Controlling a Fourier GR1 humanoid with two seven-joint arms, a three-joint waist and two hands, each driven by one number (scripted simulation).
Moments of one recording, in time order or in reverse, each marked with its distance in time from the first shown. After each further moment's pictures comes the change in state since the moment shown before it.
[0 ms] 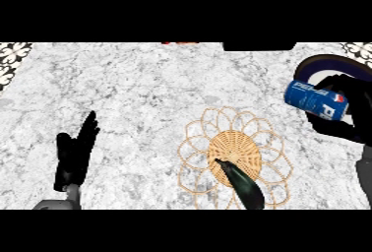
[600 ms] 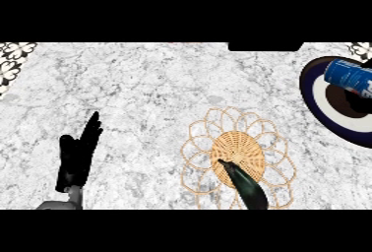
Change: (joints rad) left arm 0.010 -0.017 -0.001 -0.015 -0.022 -0.030 -0.002; right arm -0.154 -0.104 -0.196 0.275 -0.064 -0.006 -0.012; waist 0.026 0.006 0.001
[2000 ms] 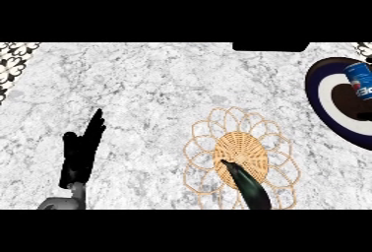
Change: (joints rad) left arm -0.023 -0.023 0.012 0.010 -0.021 -0.021 0.001; right arm -0.345 -0.216 -0.087 0.944 -0.014 0.216 -0.514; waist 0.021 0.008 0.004
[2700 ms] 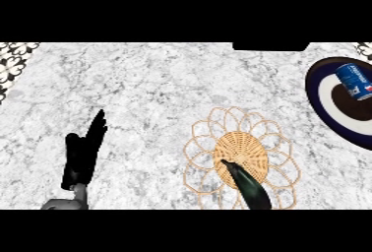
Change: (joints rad) left arm 0.010 -0.014 -0.009 -0.014 -0.011 0.003 0.006; right arm 0.027 -0.106 -0.219 0.115 -0.268 0.300 -0.147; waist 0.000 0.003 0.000
